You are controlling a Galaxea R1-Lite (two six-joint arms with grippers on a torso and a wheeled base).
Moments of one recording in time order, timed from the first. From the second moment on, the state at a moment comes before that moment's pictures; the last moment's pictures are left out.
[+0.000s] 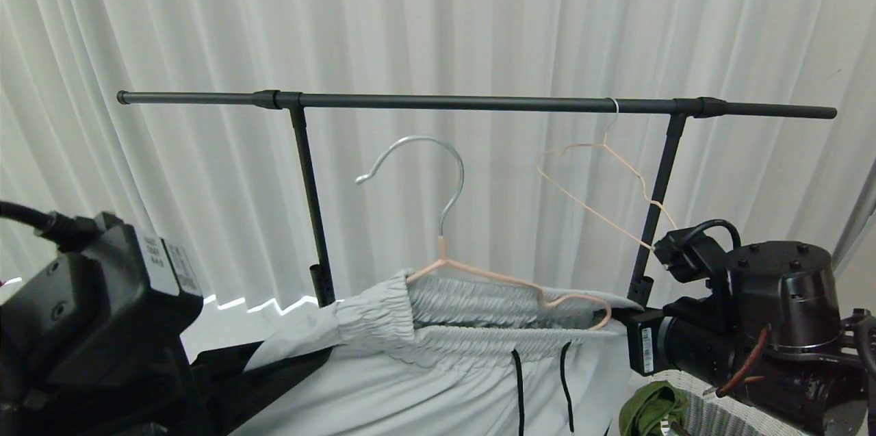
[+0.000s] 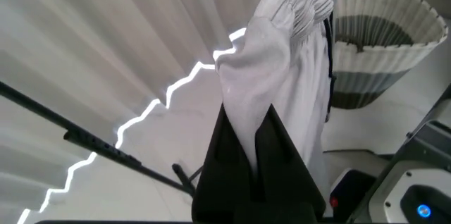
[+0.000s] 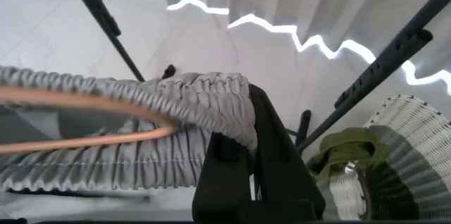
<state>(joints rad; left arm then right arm) -0.92 1.07 -0.65 -0.01 0.17 0.19 0.73 1.55 -0.52 -0.54 -0.27 0.29</state>
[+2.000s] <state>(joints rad) -0.87 0.95 -0.55 -0.05 -0.06 0.27 1.01 1.27 -0.71 -0.11 0.17 -0.16</state>
